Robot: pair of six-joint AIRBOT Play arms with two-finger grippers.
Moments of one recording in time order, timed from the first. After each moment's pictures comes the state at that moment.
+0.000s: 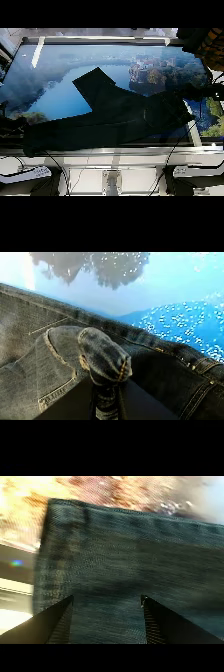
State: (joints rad) left arm 0.73 -1.37 1.00 1.42 -1.29 -1.19; right arm -0.51 -1.49 1.28 -0.89 1.25 1.20
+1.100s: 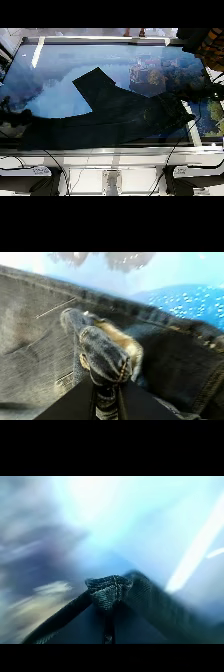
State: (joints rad) left arm 0.73 -1.50 1.03 1.03 -1.09 -1.07; right arm -0.47 -1.50 1.29 -0.90 1.32 1.27
